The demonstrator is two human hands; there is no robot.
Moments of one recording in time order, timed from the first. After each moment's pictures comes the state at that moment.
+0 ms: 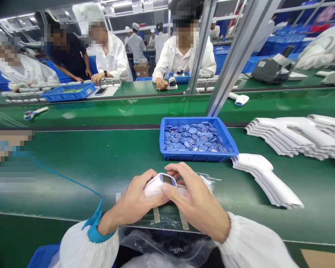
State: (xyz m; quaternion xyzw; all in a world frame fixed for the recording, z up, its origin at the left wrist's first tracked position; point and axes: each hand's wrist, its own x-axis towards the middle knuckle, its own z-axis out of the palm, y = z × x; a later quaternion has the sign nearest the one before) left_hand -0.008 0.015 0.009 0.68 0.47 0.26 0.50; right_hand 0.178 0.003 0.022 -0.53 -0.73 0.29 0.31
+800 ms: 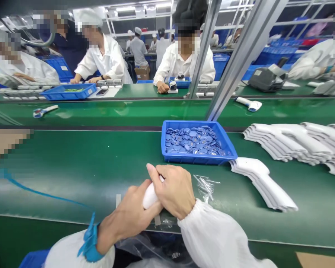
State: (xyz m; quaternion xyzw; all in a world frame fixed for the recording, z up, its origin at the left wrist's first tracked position) left_hand -0.020 -0.007 0.002 0.75 0.53 0.18 0.34; right_hand 0.135 0.028 0.025 -0.60 -0.73 0.13 0.30
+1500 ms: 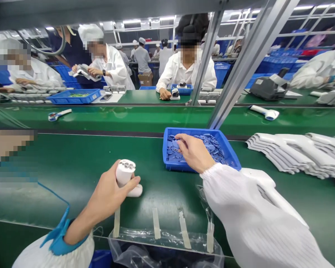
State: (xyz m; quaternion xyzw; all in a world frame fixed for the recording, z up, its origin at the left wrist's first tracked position) left_hand -0.061 0.033 0.026 0.66 0.63 0.28 0.31; right_hand 0.195 0.126 0.038 -0.61 -0.74 0.18 0.21
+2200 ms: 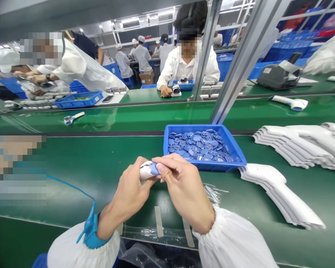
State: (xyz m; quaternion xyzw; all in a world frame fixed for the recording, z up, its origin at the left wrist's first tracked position) left_hand -0.012 0.038 0.027 0.74 0.59 0.27 0.19; right_hand 0.149 0.038 0.039 -0.47 -0.62 0.41 0.46
